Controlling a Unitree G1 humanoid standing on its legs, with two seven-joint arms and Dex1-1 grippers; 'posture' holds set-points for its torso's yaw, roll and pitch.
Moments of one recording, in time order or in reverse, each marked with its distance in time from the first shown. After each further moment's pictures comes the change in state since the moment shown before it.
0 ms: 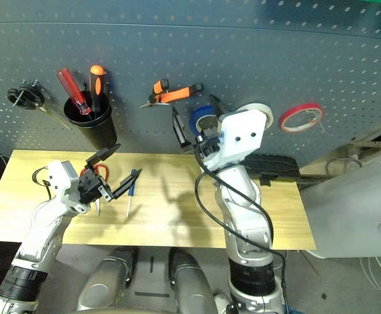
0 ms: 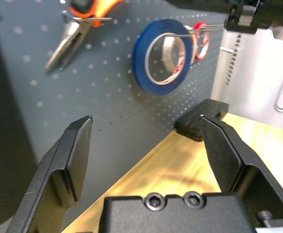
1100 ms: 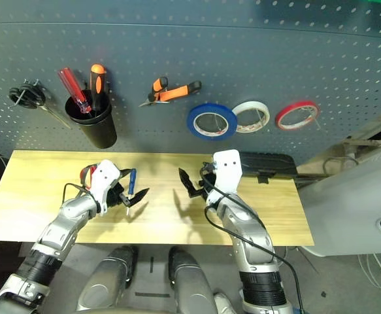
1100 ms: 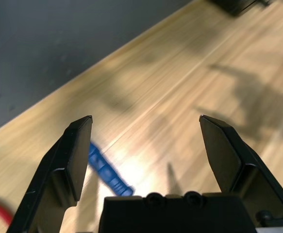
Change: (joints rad) left arm -0.197 -0.052 -0.109 0.327 0.271 0.442 0.196; right arm 0.080 -0.081 -0.027 0.377 0.082 0.144 0.128
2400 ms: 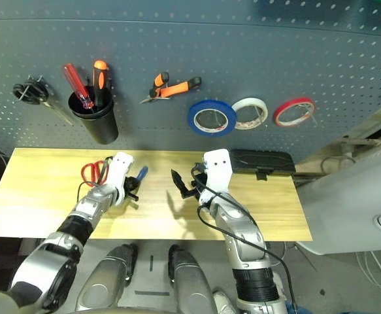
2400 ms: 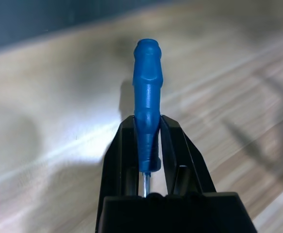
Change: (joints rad) left arm -0.107 -0.173 0.118 0.178 -0.014 0.130 0.160; right arm -0.039 -0.001 0.018 0.015 -0.014 -0.007 0.017
